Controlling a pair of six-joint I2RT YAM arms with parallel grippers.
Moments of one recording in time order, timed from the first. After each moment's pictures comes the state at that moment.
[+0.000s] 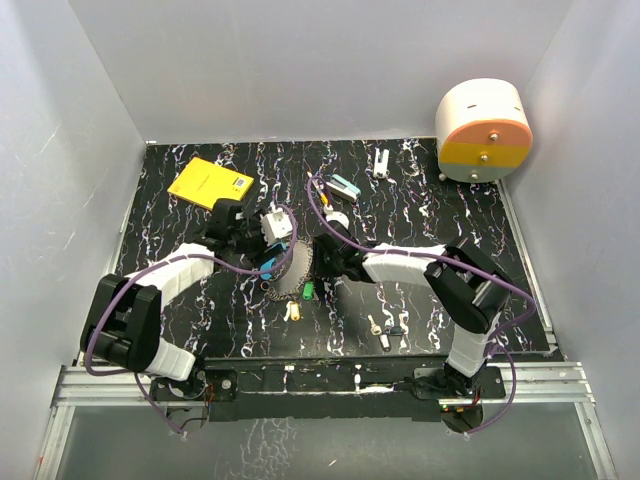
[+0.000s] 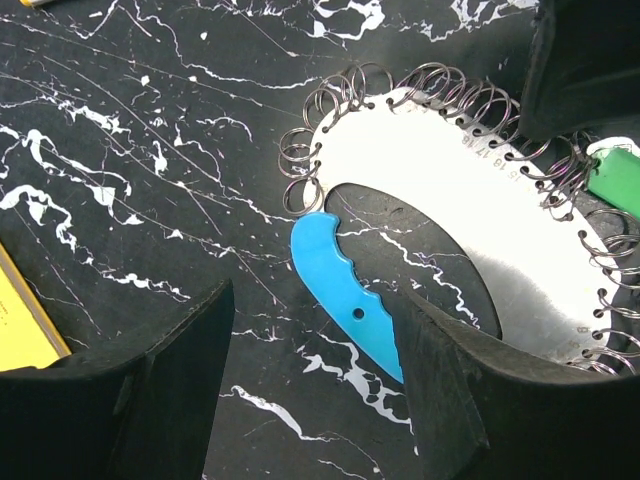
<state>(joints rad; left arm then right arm) -0.35 1.44 0.78 -0.08 0.47 0.78 0.81 1.79 1.00 -0.02 0.11 0.67</state>
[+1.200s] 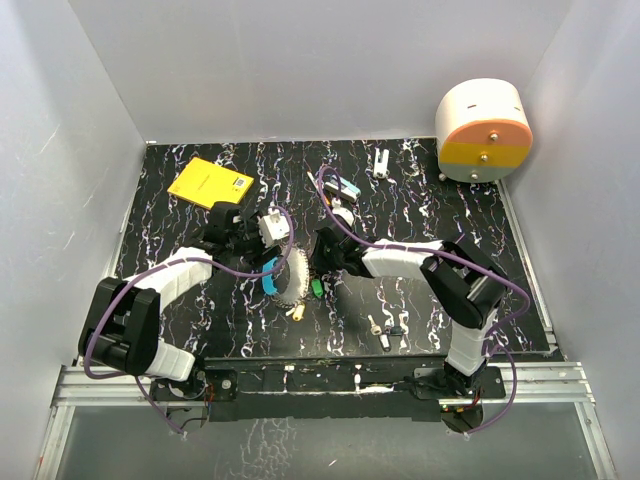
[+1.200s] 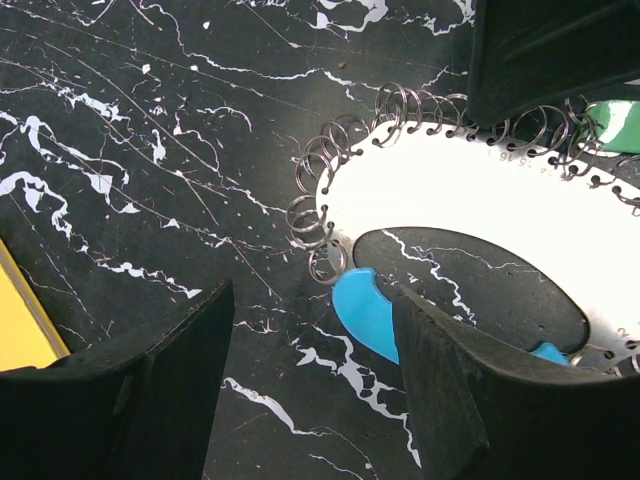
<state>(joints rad) -0.33 1.42 0.74 -0.04 0.47 0.76 0.78 1.83 1.03 0.01 0.09 0.84</state>
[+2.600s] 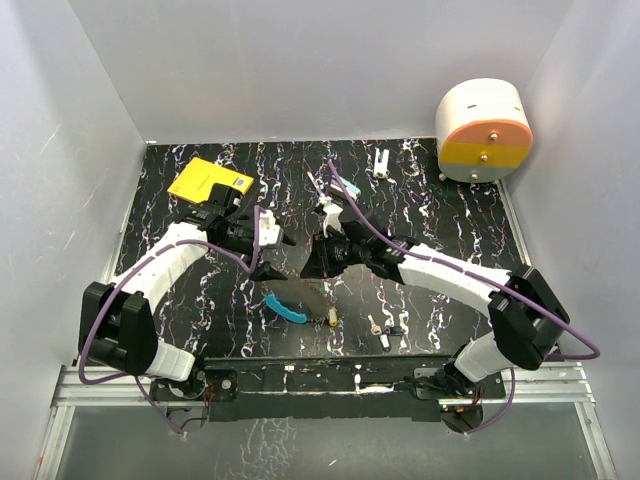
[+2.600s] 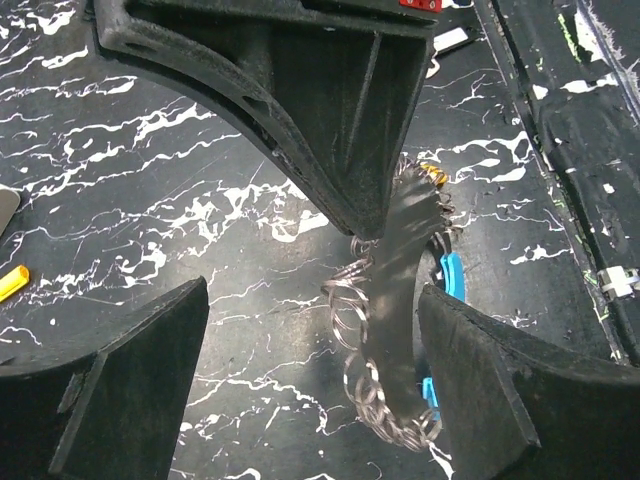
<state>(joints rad) -0.33 1.43 1.05 -0.76 1.10 1.25 0.76 1.48 0.96 -0.09 -0.43 0.51</state>
